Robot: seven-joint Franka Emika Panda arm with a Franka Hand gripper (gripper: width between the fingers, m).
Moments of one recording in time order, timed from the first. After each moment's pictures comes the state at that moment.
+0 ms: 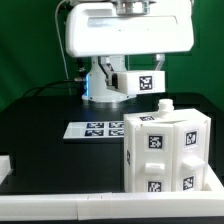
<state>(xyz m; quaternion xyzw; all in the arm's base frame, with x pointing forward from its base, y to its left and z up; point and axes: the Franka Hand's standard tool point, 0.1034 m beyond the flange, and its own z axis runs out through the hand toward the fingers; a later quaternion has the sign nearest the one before) 0.586 0.030 0.180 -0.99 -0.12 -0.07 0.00</state>
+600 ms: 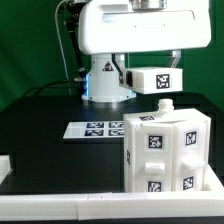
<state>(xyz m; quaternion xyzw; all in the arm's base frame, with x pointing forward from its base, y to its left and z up) 0.594 0.046 0.182 -0.99 -0.13 -0.06 0.00</state>
